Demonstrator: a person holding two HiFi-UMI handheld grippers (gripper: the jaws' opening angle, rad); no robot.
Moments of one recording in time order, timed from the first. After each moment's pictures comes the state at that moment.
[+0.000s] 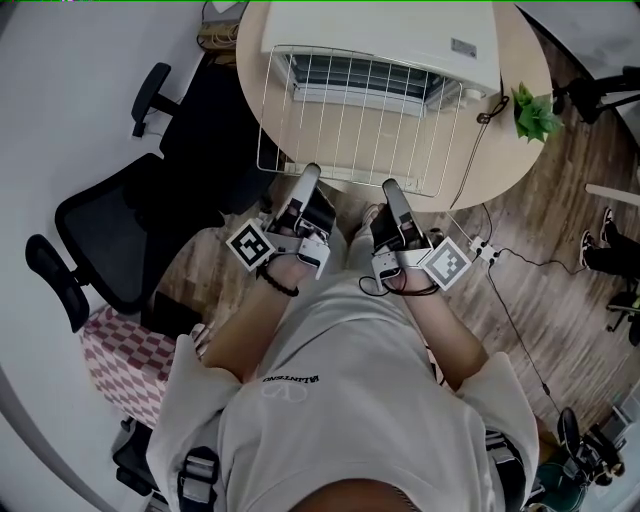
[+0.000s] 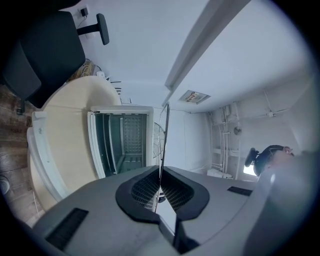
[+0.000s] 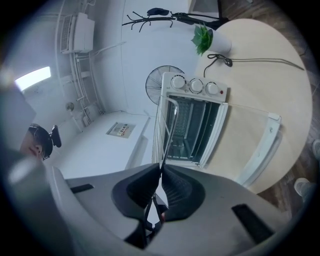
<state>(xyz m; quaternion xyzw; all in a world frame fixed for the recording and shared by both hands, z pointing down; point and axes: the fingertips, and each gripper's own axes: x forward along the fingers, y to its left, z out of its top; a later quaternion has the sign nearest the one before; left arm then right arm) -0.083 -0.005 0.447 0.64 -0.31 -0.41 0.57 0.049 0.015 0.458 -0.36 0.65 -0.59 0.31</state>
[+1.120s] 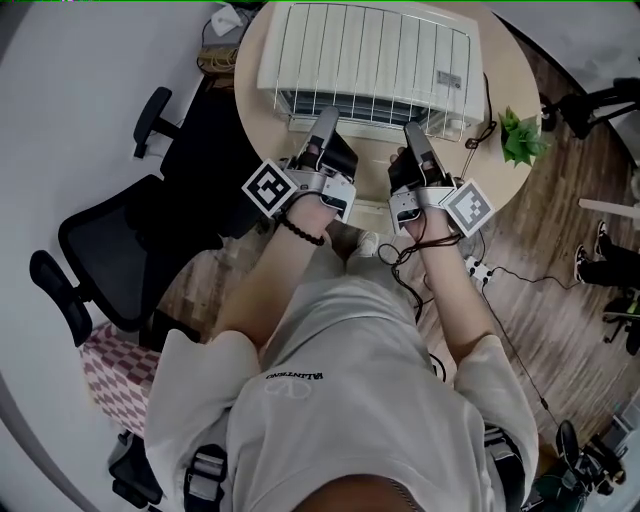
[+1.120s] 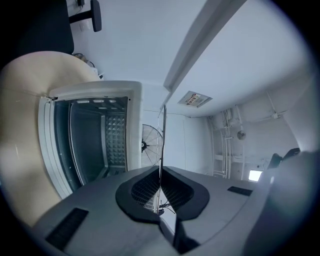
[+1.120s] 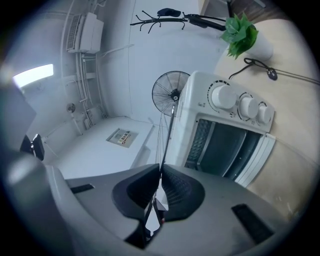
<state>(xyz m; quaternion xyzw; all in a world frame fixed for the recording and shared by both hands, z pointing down) -0.043 -0.158 0.397 0.63 -0.32 -0.45 0.55 0.093 -0.141 0.399 -0.38 0.67 -0.54 0.34</state>
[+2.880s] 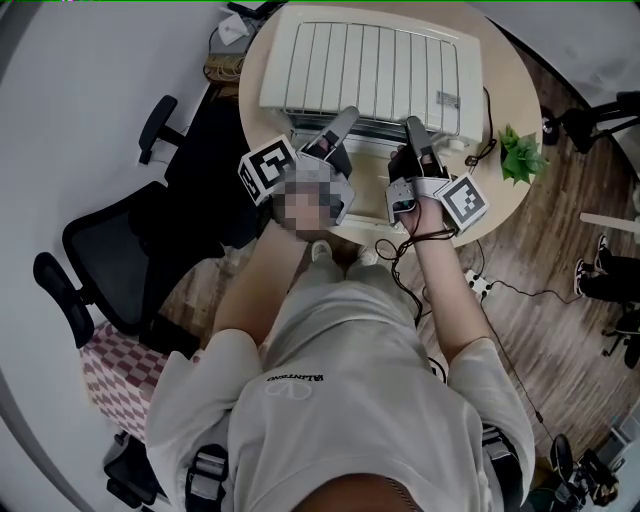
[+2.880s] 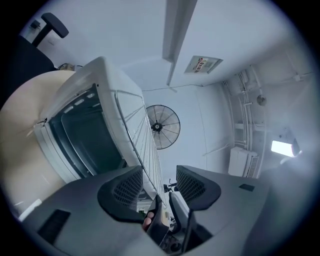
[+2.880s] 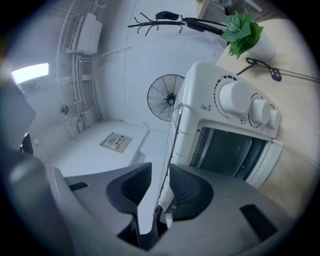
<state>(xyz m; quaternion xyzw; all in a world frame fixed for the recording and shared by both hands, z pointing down) -0.009 -0.189 0.400 0.69 -0.35 -0.25 0.59 0.103 -0.187 0.407 -0.41 0.65 -0.55 0.34</state>
